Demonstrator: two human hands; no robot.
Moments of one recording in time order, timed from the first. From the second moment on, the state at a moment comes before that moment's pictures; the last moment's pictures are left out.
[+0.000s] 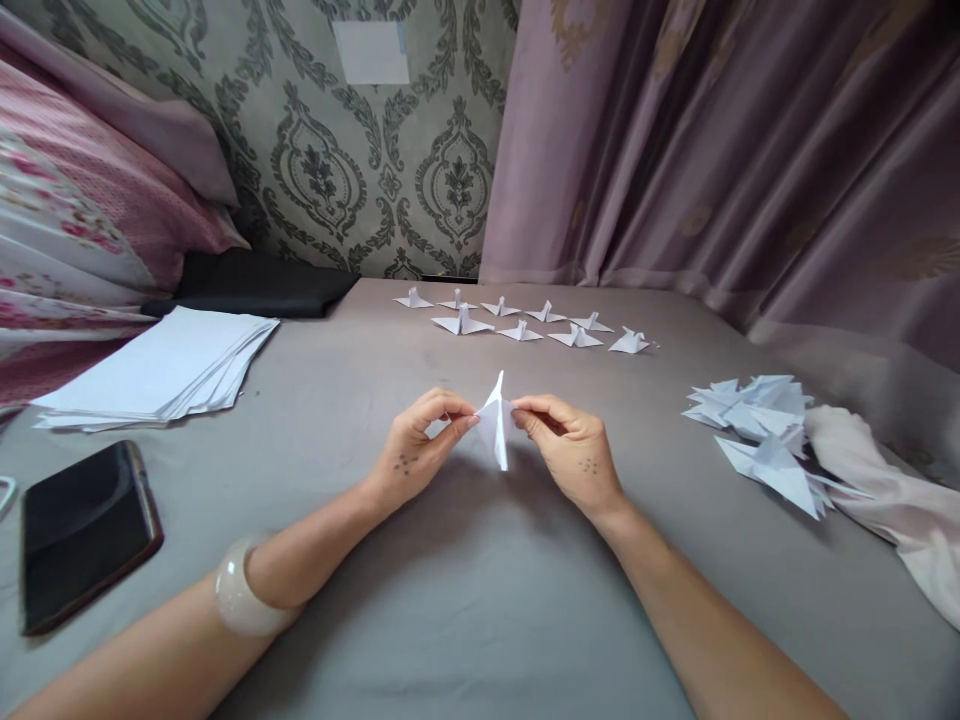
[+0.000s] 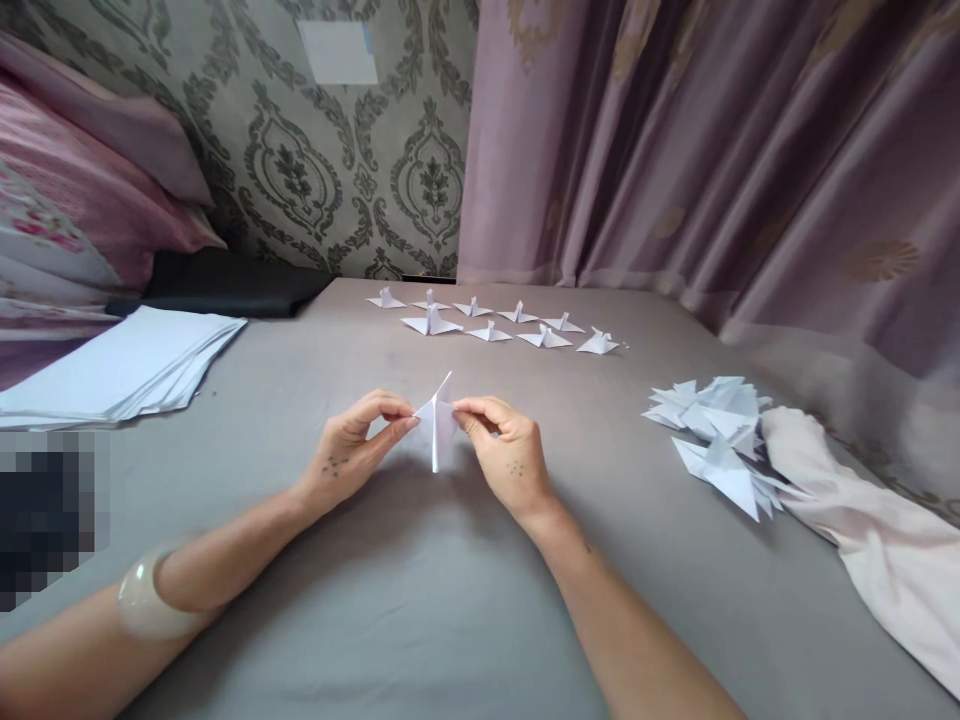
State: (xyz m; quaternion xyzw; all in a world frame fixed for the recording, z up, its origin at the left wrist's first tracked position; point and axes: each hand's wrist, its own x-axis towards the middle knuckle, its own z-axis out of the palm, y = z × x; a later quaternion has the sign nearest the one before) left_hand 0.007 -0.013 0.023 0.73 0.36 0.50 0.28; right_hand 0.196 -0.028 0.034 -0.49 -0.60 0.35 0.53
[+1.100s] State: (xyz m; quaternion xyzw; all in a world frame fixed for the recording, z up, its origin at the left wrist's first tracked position) left_hand -0.009 0.006 0.029 0.77 0.46 0.37 0.23; right_hand 0.217 -0.028 0.041 -0.53 -0.74 0.17 0.38
